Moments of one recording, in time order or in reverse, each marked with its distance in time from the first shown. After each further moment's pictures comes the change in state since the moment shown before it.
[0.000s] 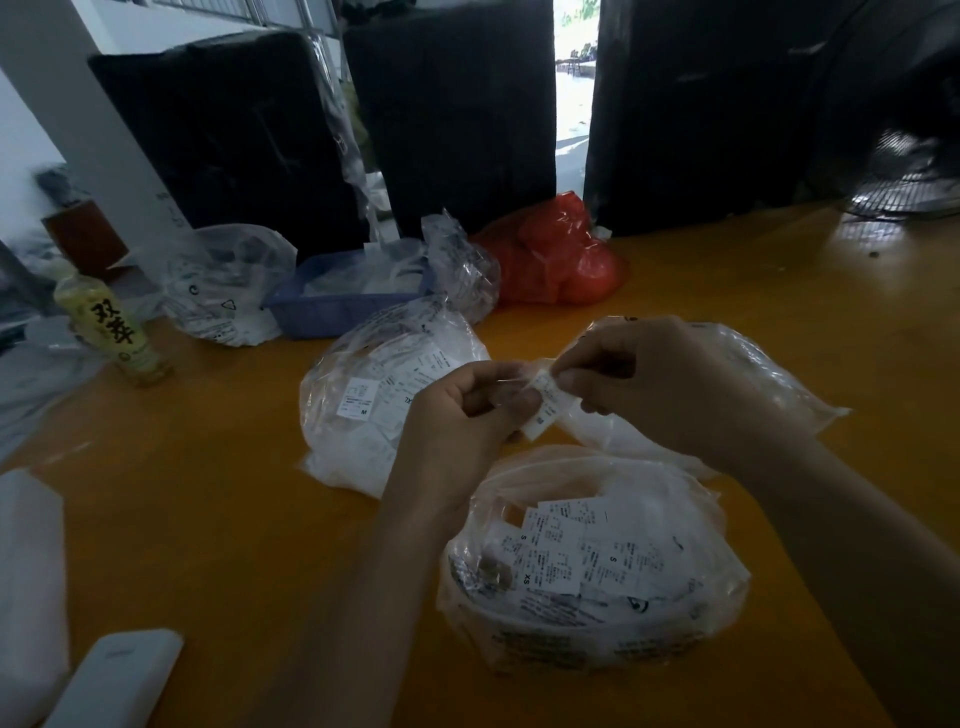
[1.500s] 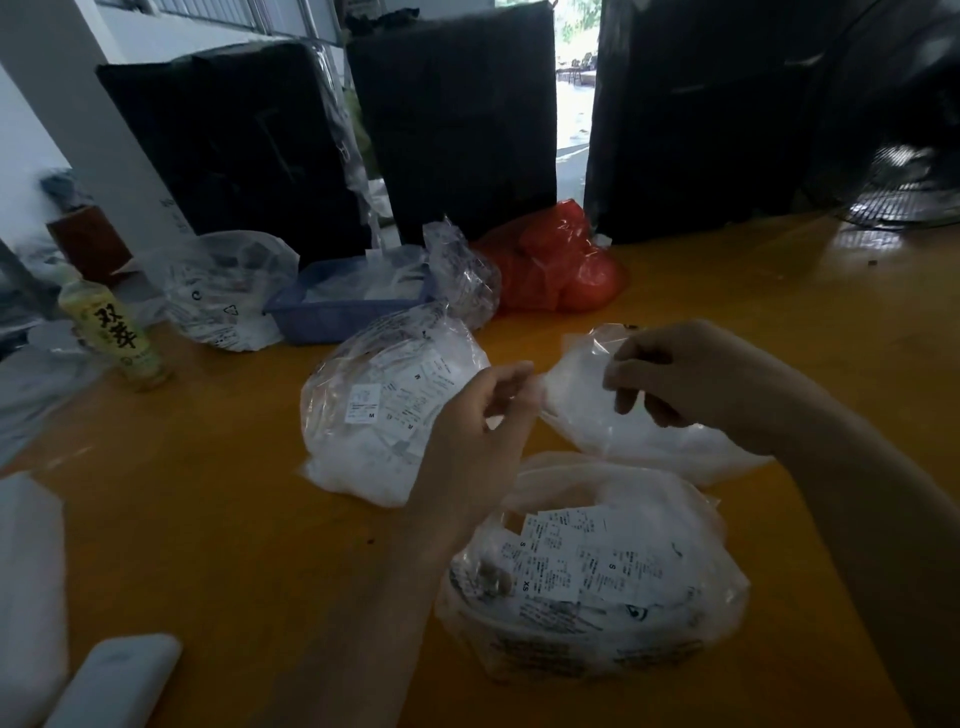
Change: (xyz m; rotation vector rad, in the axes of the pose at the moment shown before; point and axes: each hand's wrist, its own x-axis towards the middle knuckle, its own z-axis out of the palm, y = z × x) left_hand -0.001 -0.008 0.007 0.370 -0.018 0.154; right_hand 0.007 0.024 -0.026 0.104 -0.121 0.298
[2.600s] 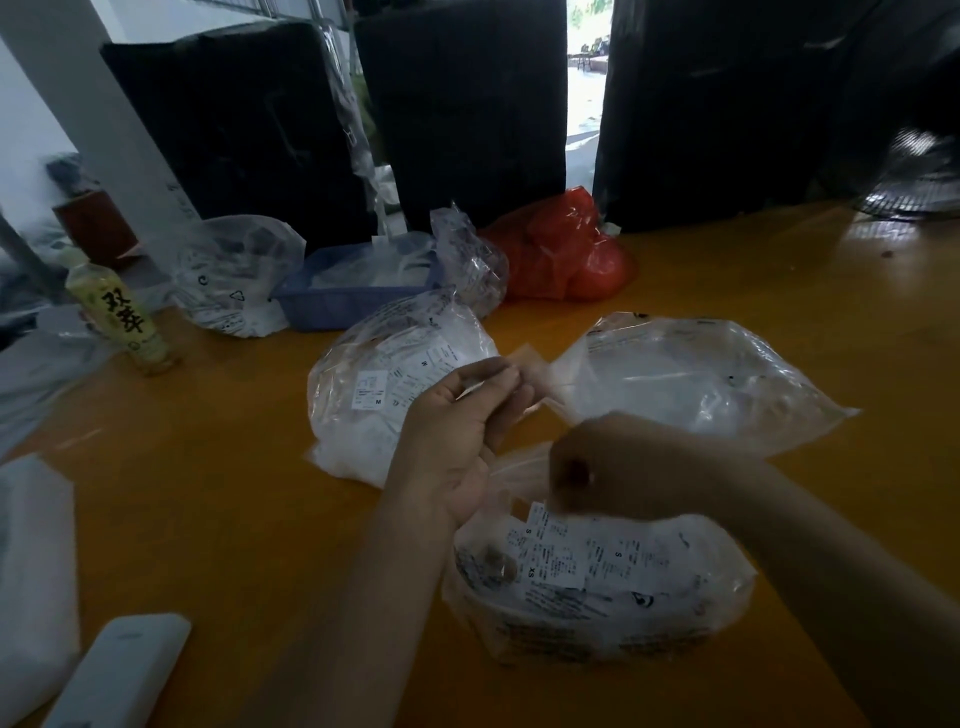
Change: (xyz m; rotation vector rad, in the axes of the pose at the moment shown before) left_hand 0.006 0.004 -0.010 -0.958 0.075 -0.368; right_hand -0.004 0.006 0.069 -0.688 -0.442 -0.233
